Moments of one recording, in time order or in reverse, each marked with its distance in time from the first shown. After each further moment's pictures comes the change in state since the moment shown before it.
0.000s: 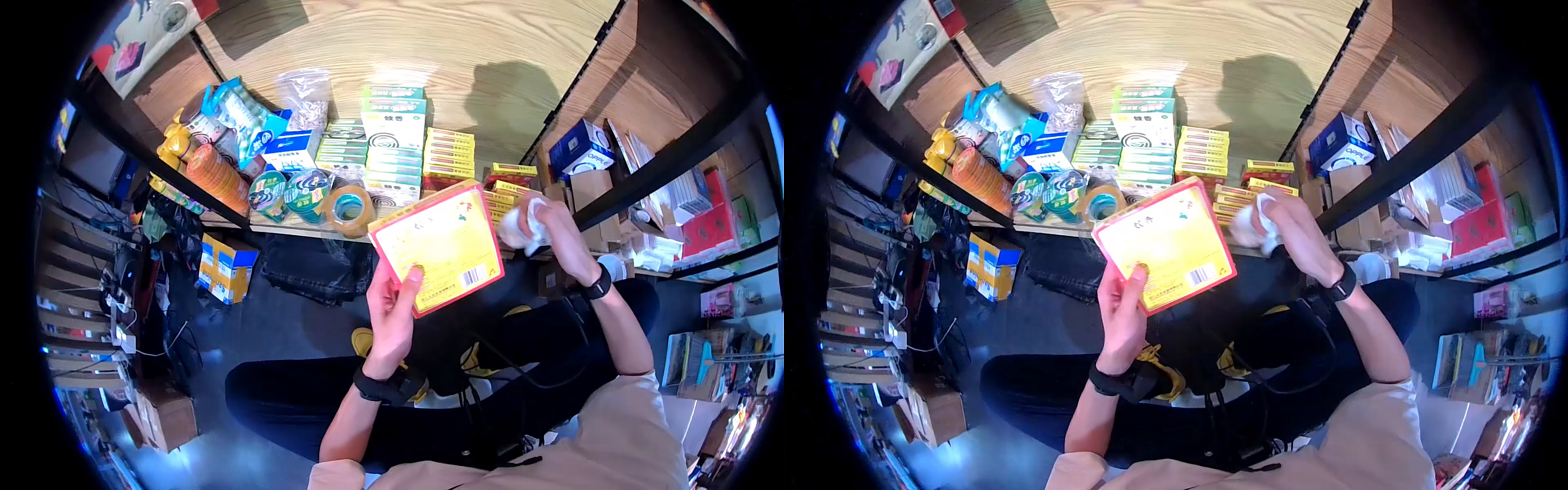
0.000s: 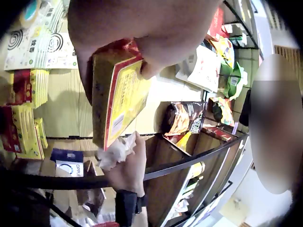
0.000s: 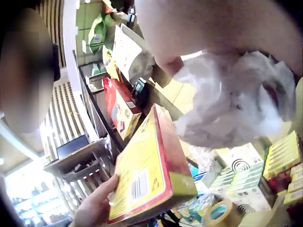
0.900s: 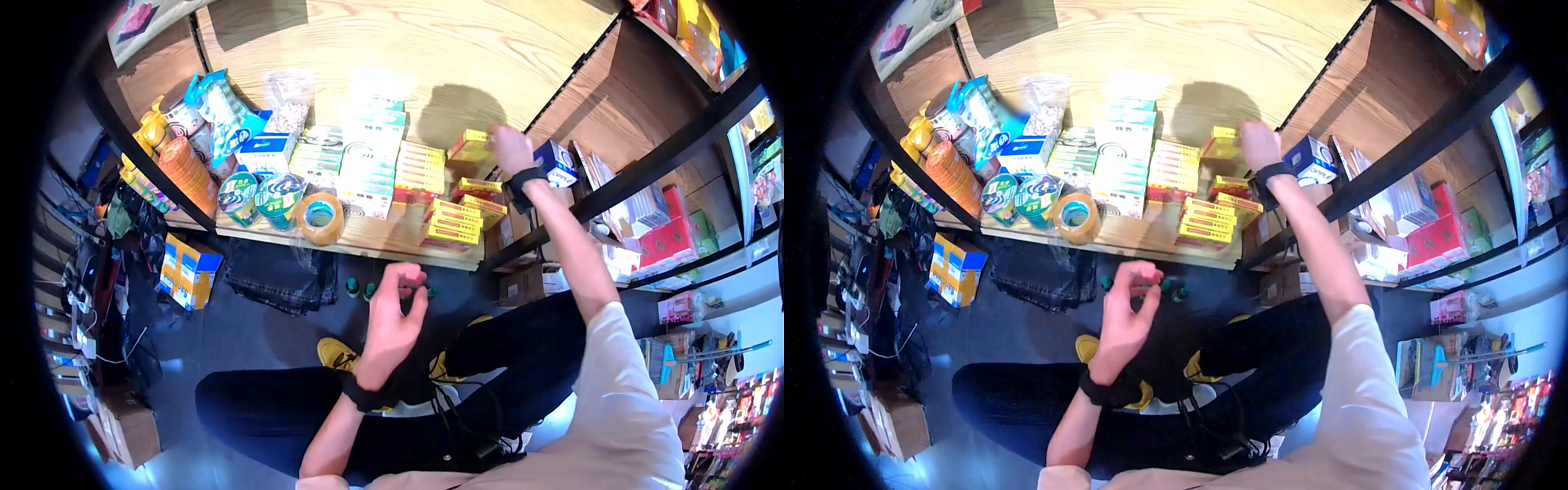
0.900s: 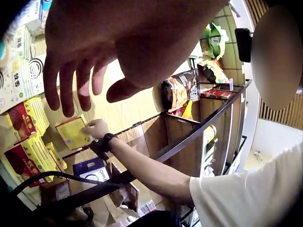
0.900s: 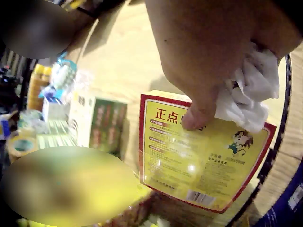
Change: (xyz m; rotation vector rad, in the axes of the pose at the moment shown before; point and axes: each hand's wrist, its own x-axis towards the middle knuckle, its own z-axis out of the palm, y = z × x) left_hand -0.004 -0.012 -0.003 0.606 -0.166 0.188; right_hand 0.168 0.061 -0.073 -1.404 0.317 -0.053
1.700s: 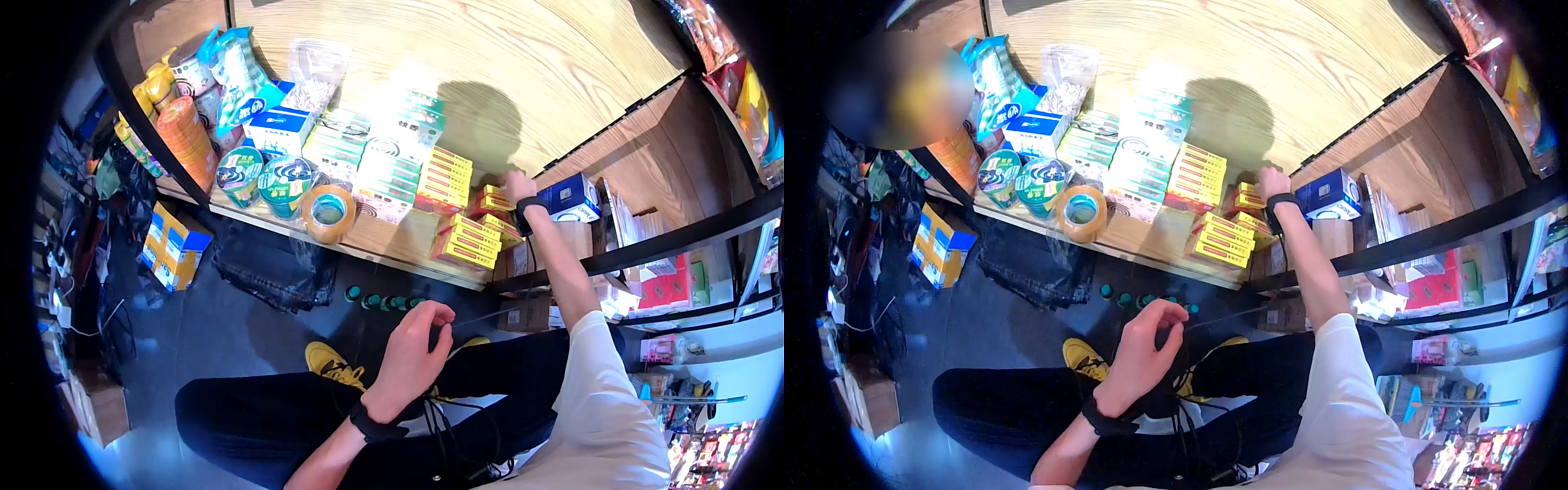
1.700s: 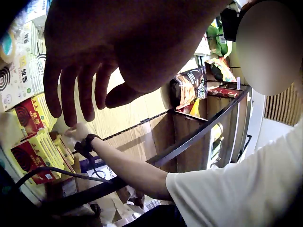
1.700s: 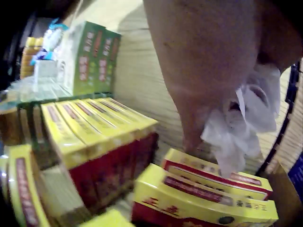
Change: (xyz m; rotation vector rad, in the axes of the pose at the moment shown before) left_hand 0.006 -0.004 -0.004 0.046 -0.050 -0.112; right_hand 0.018 0.053 0.164 -0.139 -0.401 0.083
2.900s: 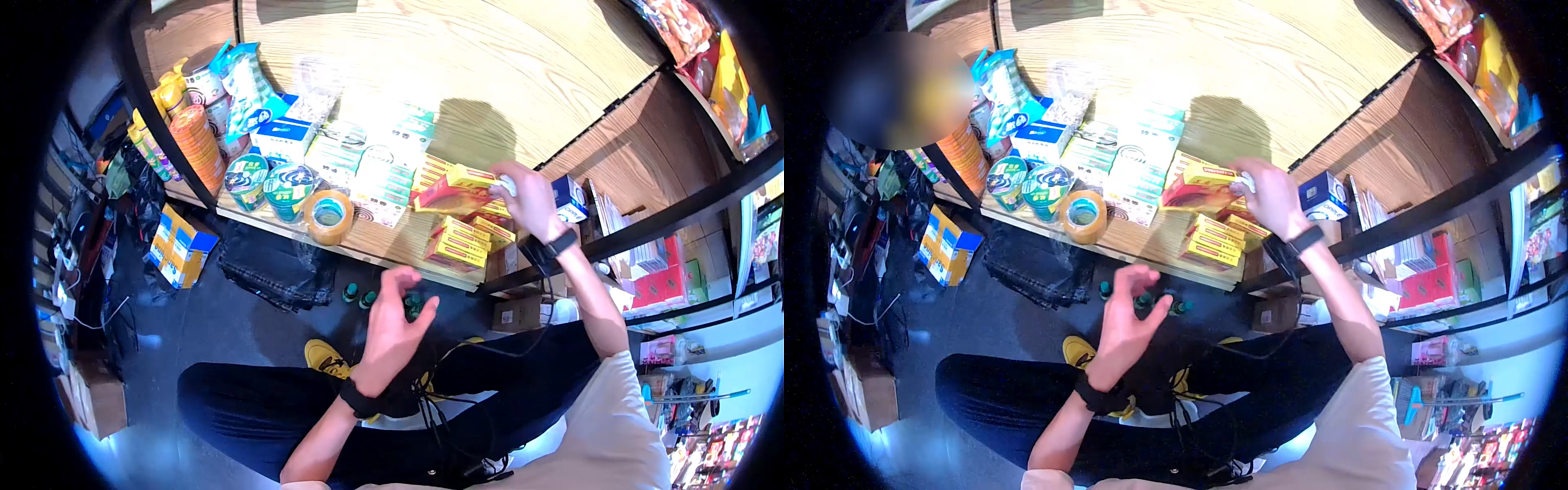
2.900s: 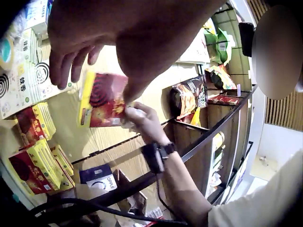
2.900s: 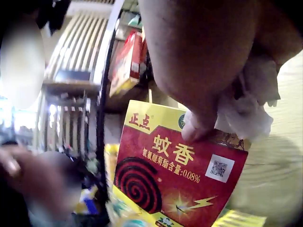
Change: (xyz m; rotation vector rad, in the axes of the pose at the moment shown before) left_hand 0.005 -0.002 -0.002 -0.016 0.226 0.088; right_hand -0.159 -0.080 -0.208 0.385 0.407 -0.467
